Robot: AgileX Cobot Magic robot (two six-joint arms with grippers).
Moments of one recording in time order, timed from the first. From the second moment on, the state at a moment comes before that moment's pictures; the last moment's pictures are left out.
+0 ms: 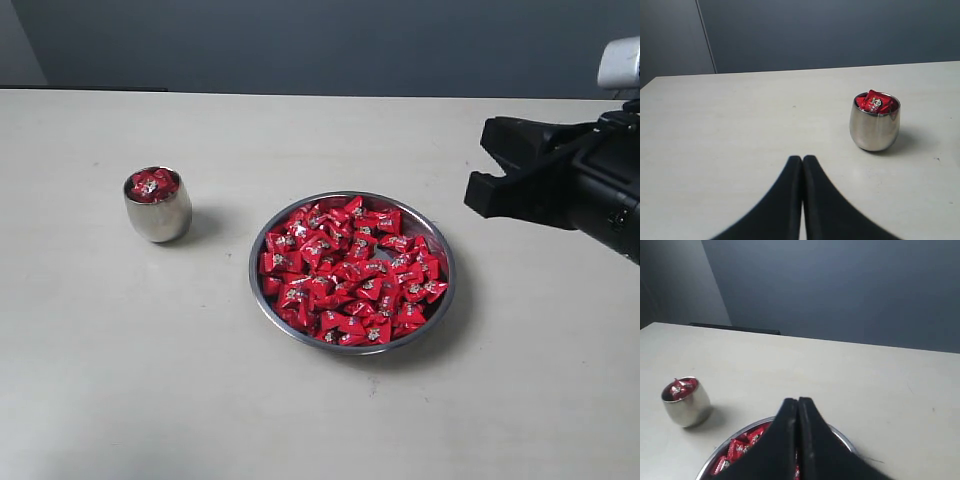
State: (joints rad) left arm 0.12 0.00 0.00 0.05 0.29 -0.02; right arm 0.76 0.99 -0.43 0.61 -0.29 -0.39
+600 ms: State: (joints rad) left arm 0.12 0.00 0.00 0.05 0.29 -0.02; right arm 0.63 0.84 -0.43 0.61 -0.05 -0.60
